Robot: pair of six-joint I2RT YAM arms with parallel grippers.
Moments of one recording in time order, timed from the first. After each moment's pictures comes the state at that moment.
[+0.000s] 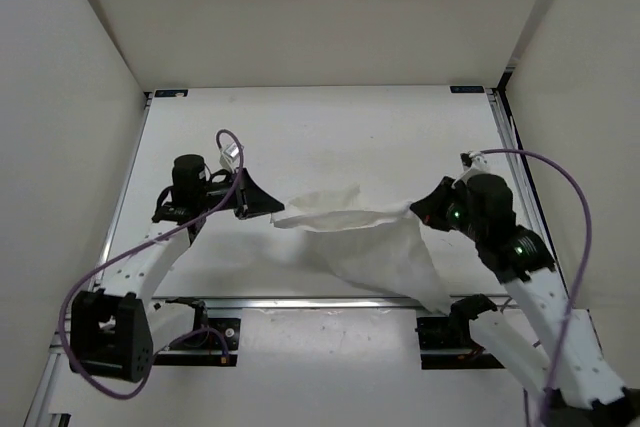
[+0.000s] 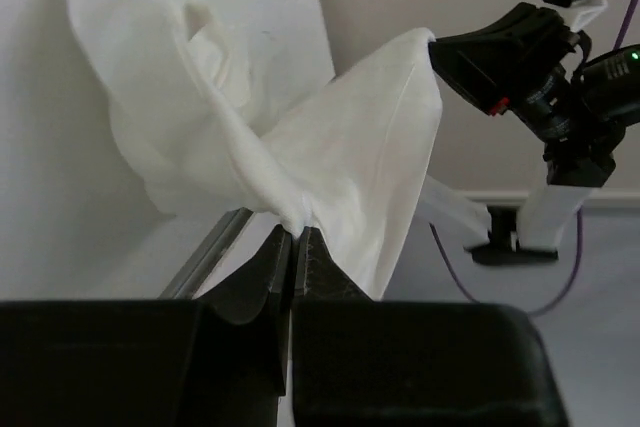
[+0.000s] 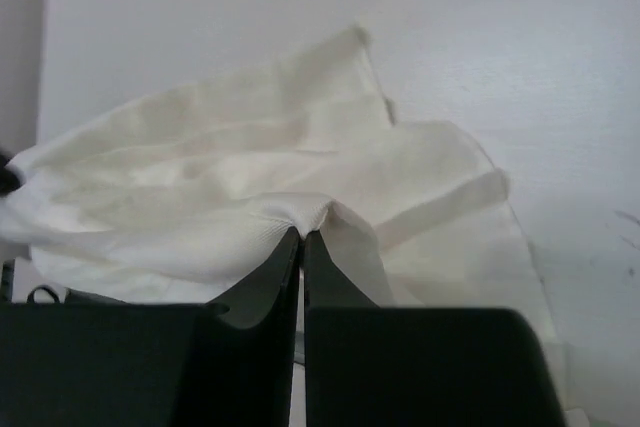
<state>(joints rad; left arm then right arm) -0.16 1.07 0.65 0.00 1.06 -0.79 0.53 0.63 0.87 -0.70 0.00 0.60</state>
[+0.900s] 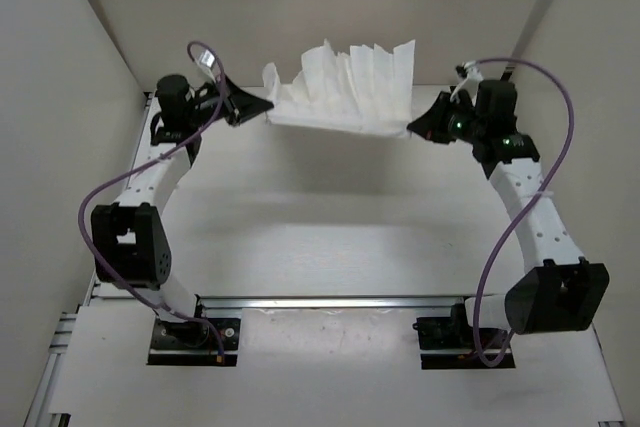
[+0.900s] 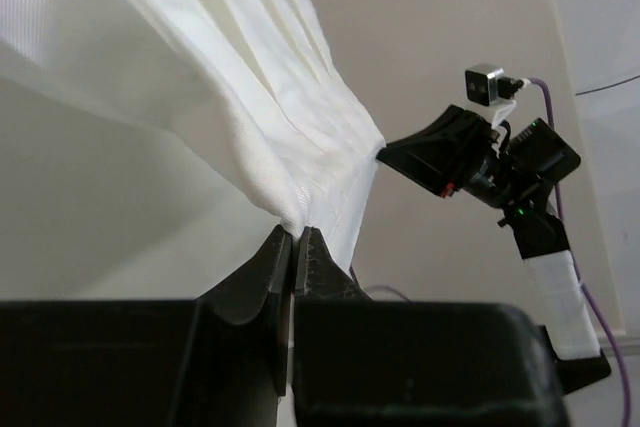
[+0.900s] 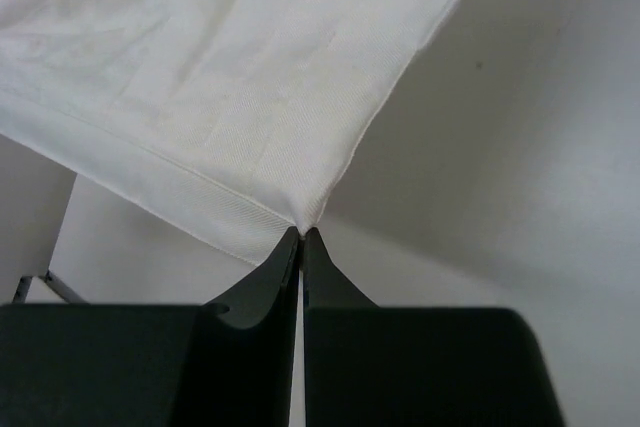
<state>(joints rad) -0.04 1.65 1.33 0.29 0.94 -1.01 0.09 1.36 1.36 -0.43 -0.49 0.34</state>
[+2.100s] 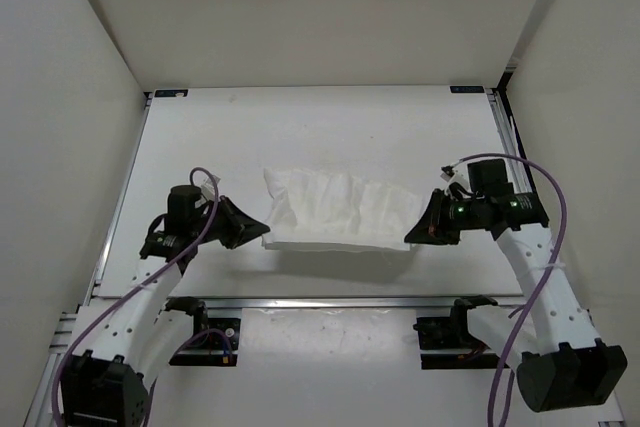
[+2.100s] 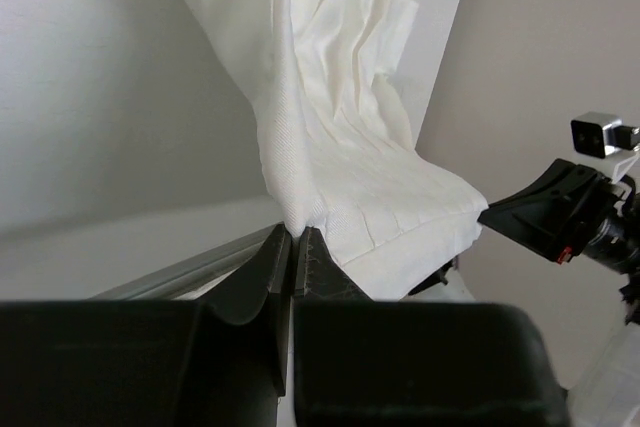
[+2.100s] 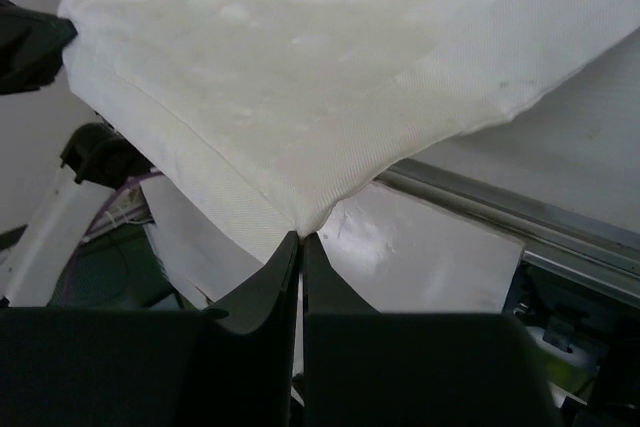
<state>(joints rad) -0.16 0.77 0.52 -0.44 0.60 -0.94 0.19 0.92 0.94 -1.11 -0.63 0.43</state>
